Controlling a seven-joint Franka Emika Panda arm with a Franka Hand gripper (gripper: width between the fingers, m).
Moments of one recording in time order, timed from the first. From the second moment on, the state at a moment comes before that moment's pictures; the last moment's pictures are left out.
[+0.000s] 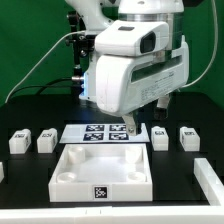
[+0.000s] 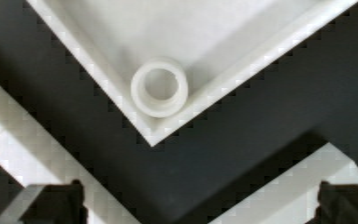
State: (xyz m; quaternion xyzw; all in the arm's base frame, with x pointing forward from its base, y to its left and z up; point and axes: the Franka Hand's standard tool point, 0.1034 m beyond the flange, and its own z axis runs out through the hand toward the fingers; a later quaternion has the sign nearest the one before) arm 0.566 0.055 0.114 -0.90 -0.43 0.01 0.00
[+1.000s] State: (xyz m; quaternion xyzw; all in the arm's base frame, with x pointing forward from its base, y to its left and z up) arm 0.528 0.033 0.107 -0.77 -0.64 0.00 0.00
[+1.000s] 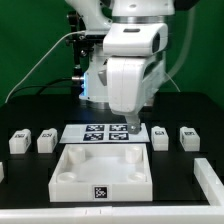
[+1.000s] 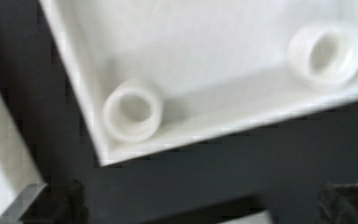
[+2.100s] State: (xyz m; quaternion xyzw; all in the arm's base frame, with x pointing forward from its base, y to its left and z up) arm 0.435 -0.004 0.053 -0.70 -0.71 0.02 0.01
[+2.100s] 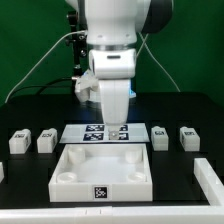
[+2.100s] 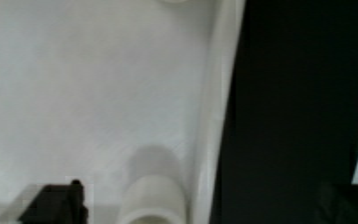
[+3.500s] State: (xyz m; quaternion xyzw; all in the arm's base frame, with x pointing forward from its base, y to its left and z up) arm 0.429 -0.016 0.017 -0.71 -0.70 0.02 0.03
